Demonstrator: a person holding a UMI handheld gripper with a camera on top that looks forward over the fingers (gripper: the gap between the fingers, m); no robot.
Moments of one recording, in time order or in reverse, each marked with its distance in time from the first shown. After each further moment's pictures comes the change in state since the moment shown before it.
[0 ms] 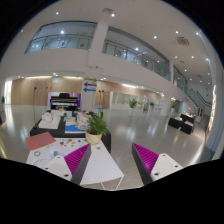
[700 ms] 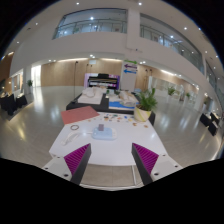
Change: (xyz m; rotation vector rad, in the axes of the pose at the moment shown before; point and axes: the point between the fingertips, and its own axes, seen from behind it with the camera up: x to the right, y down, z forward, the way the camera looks) arm -0.234 0.145 -0.023 -0.180 -0.396 -0.106
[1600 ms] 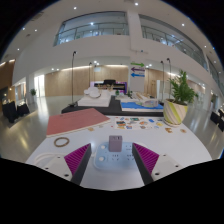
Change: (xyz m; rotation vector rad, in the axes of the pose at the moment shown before) arm -0.087 0.024 0.377 0.117 -0.090 0.054
